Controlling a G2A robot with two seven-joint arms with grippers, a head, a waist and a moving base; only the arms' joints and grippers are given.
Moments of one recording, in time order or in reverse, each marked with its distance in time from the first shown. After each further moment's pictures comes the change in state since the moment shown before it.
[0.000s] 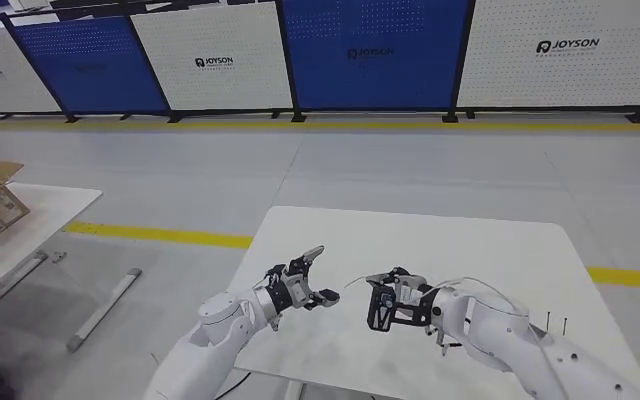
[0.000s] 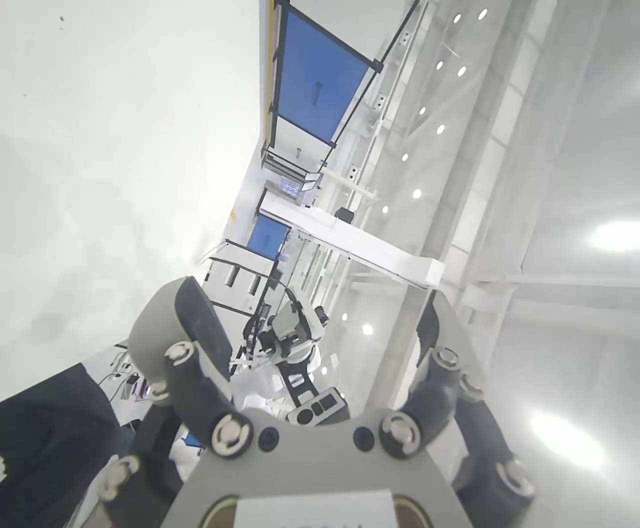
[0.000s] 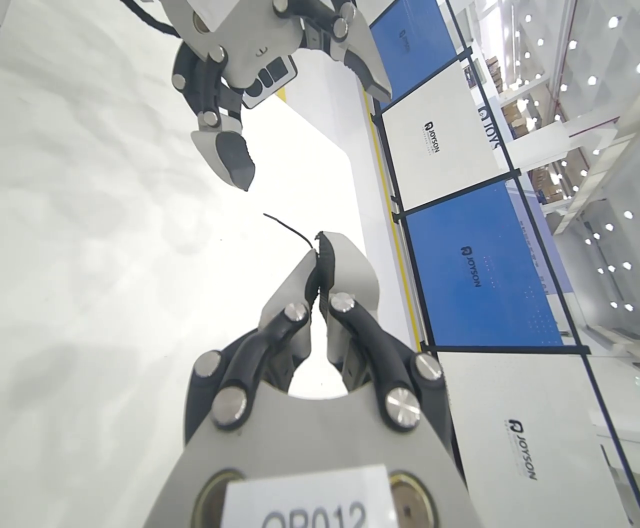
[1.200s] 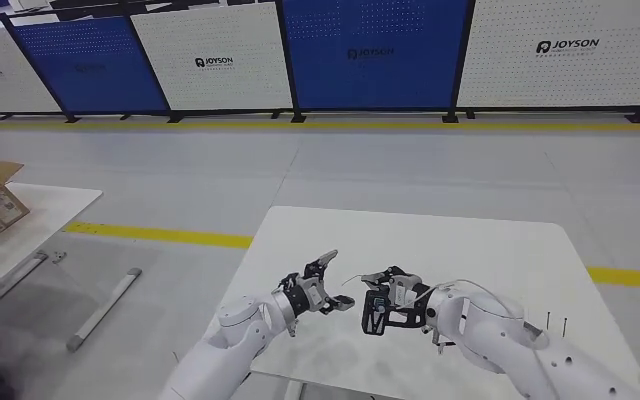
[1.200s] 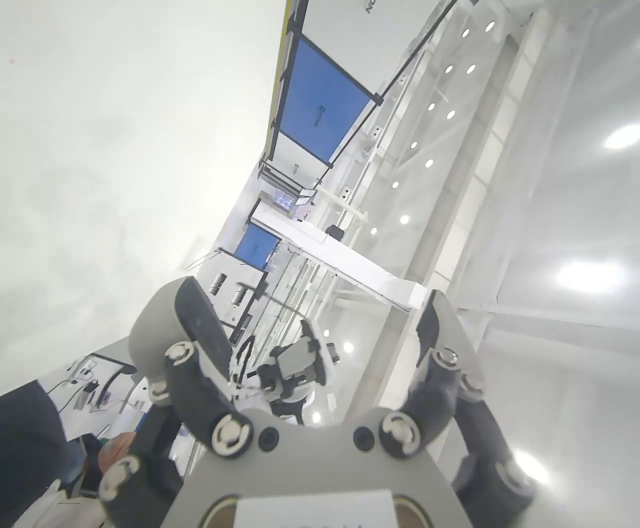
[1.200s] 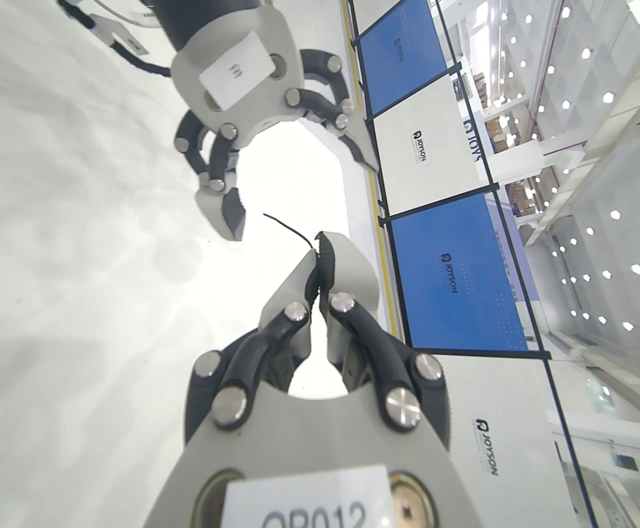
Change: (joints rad) left arm -0.036 -0.014 0.129 0.009 -0.085 0.003 0.140; right arm -0.004 -0.019 0.006 -0.019 -0.087 0.000 0.011
